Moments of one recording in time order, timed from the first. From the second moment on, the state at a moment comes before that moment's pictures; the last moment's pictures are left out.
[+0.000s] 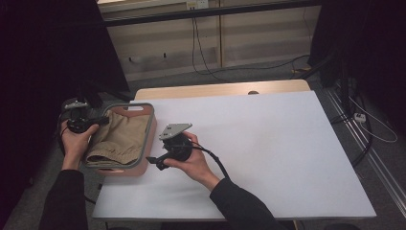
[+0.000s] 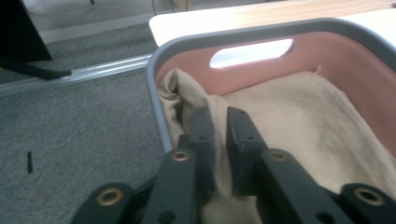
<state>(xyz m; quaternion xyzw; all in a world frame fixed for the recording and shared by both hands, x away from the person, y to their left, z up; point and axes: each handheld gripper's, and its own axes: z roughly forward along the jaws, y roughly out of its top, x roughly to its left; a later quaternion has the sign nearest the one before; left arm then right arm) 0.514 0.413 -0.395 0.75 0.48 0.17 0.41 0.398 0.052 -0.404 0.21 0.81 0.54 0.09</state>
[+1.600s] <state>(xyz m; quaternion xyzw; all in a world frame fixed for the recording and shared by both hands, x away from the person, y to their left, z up) 0.395 0.405 -0.377 0.71 0.44 0.26 0.48 0.382 0.019 -0.406 0.27 0.79 0.52 0.17</state>
